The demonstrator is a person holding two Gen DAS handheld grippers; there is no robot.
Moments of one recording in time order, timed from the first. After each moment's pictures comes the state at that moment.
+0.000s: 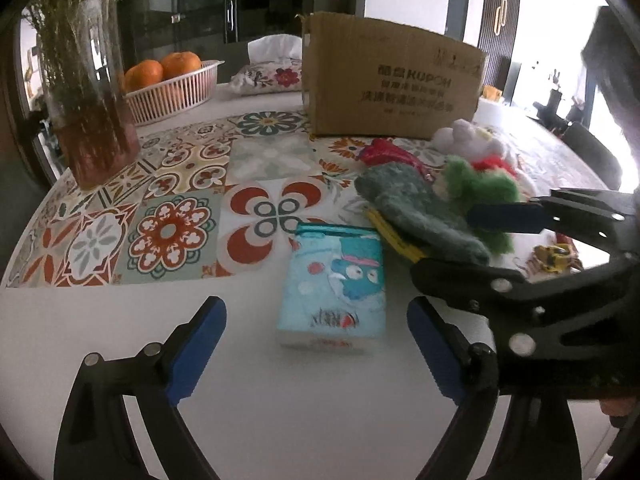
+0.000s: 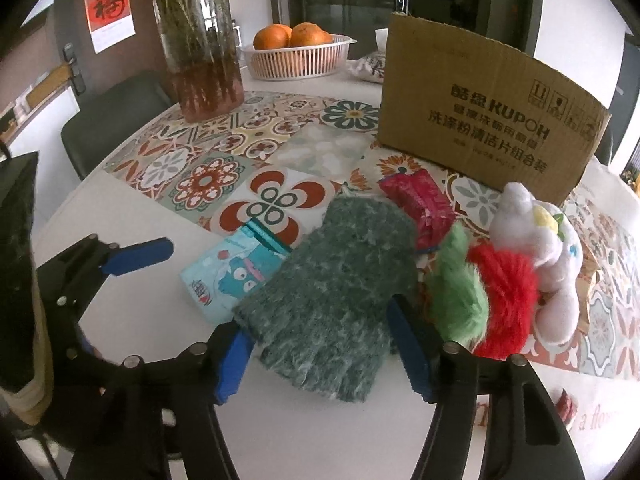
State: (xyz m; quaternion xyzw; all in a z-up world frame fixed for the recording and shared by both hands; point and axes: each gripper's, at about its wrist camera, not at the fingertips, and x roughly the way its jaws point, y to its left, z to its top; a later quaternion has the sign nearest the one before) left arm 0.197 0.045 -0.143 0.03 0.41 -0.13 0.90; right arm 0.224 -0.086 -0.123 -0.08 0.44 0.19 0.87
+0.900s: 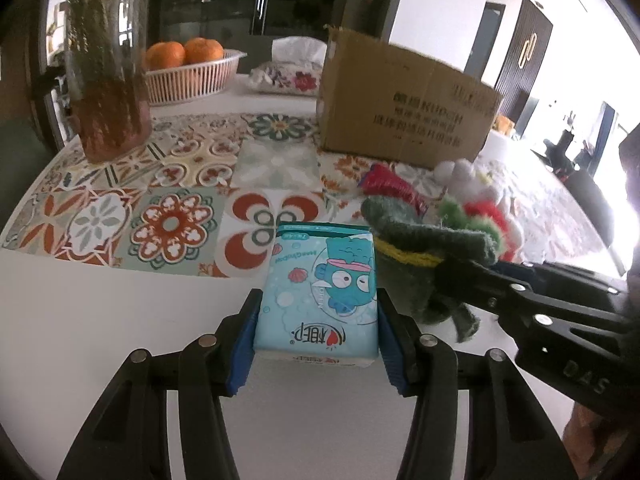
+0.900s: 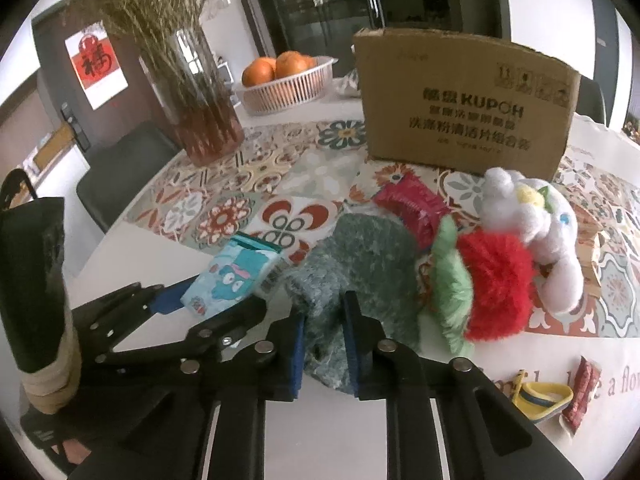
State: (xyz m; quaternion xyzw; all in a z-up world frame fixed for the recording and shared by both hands) left arm 0.194 0.050 -0.115 -0.05 0.42 -0.11 0.90; right arm 0.213 -0.109 -0.105 0.03 0.42 0.19 0.88
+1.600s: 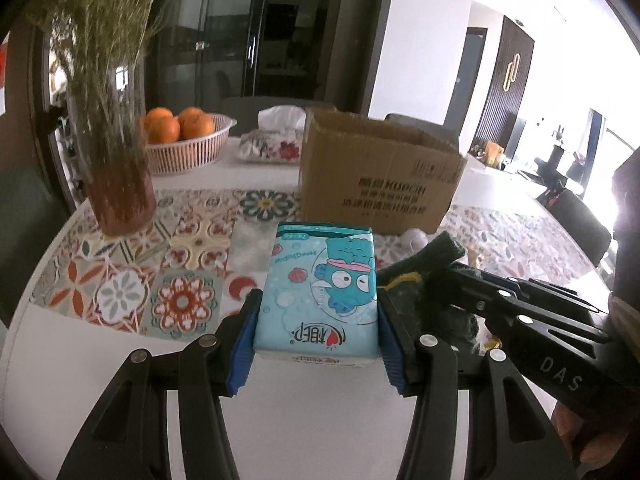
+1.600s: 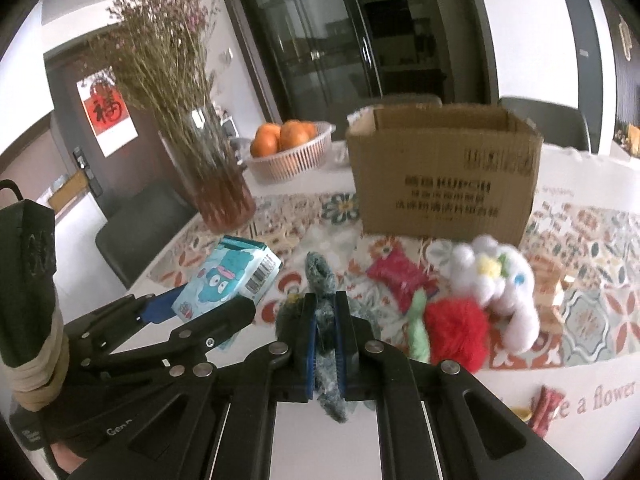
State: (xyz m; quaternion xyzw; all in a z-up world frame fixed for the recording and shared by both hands) left arm 0.188 0.036 -0.033 -0.04 0.35 -0.12 0.93; right arm 0.199 -0.133 -0.039 0.06 0.34 0.19 0.92
